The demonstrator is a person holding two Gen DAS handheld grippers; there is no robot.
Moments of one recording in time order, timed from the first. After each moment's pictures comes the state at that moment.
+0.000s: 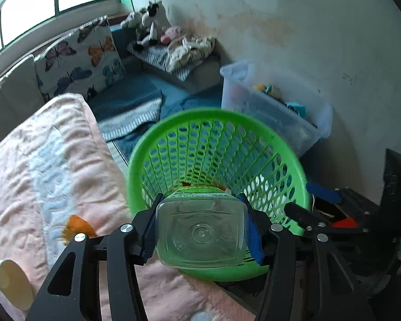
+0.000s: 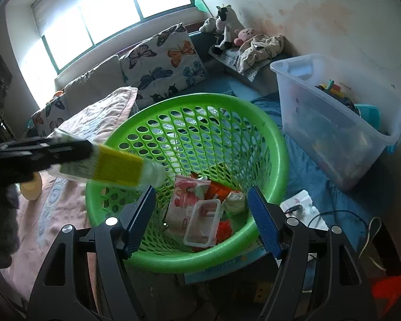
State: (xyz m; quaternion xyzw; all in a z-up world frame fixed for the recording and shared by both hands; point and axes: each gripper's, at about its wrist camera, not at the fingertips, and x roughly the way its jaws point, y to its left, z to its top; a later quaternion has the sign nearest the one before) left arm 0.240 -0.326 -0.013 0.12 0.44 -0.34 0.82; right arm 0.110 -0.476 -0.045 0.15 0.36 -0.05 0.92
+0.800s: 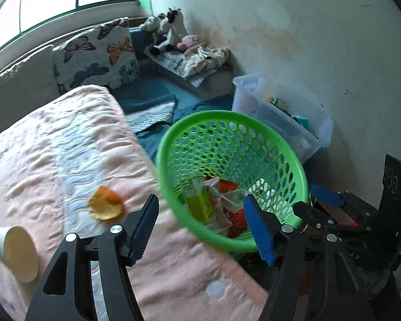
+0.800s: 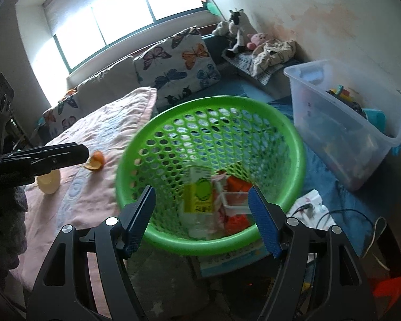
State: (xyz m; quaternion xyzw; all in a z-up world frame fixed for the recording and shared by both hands) left arm 0.217 -0.261 0.006 0.07 0.42 -0.32 0.85; right arm 0.096 -0.443 -0.026 0.15 0.35 -0.01 0.93
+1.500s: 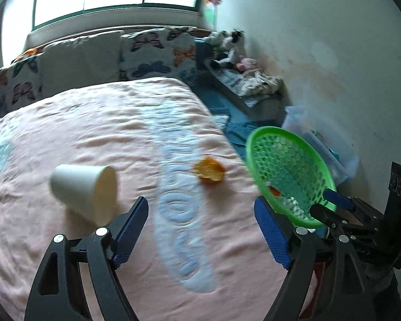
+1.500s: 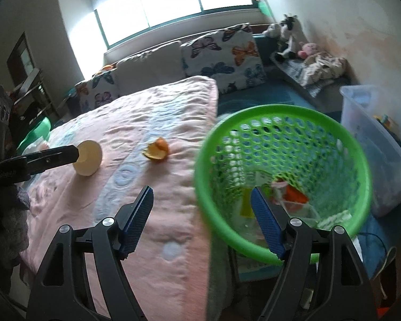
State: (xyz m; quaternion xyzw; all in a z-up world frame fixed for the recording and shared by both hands) left arm 0.202 -0.119 0.011 -0.01 0.40 -0.21 0.89; right arm 0.127 -0.352 -0.007 0.09 0.35 0.08 0.93
